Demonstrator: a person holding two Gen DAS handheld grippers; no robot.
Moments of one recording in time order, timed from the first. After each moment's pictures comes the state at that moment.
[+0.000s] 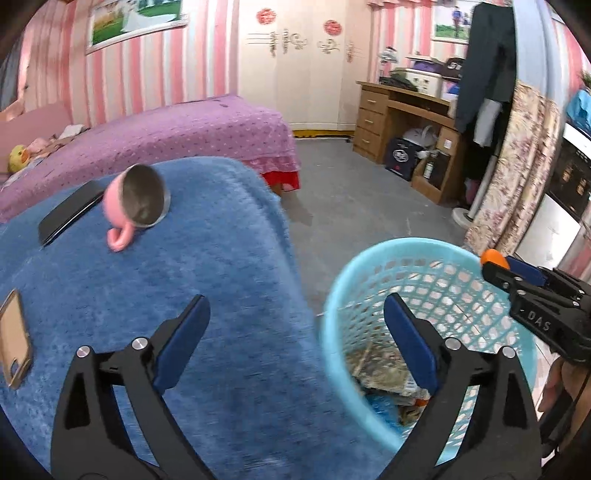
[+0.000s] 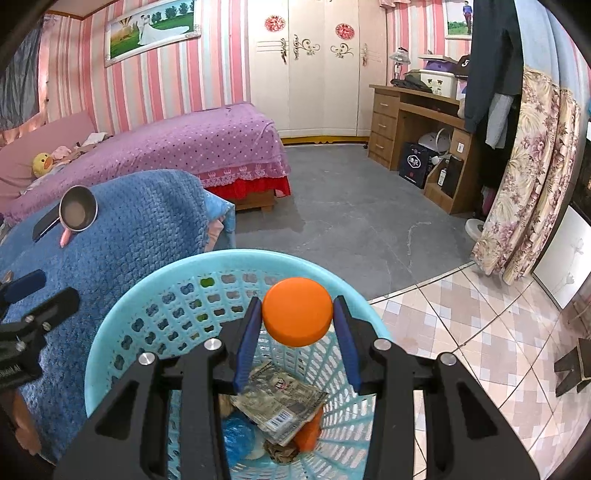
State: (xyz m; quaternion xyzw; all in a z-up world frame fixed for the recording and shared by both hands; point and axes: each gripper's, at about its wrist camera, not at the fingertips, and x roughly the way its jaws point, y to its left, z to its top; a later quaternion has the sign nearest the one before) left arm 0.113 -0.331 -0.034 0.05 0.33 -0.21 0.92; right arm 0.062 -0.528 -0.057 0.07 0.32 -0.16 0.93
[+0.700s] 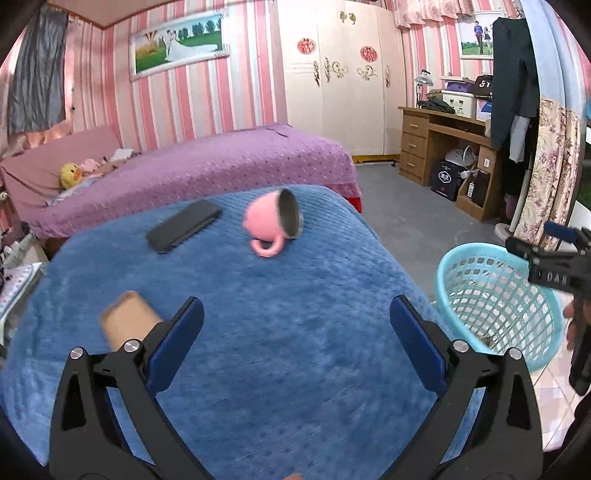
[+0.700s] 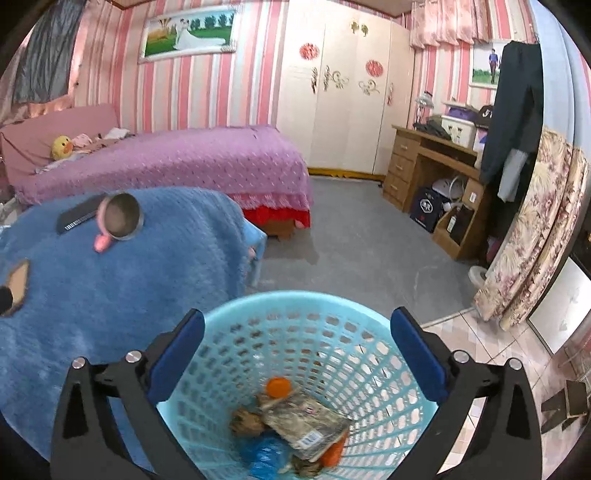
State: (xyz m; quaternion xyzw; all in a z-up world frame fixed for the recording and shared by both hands) left arm 0.066 -0.189 0.017 0.08 0.26 -0.13 0.95; right arm 0.062 -0.442 -0.004 0.01 0.27 -0.15 0.95
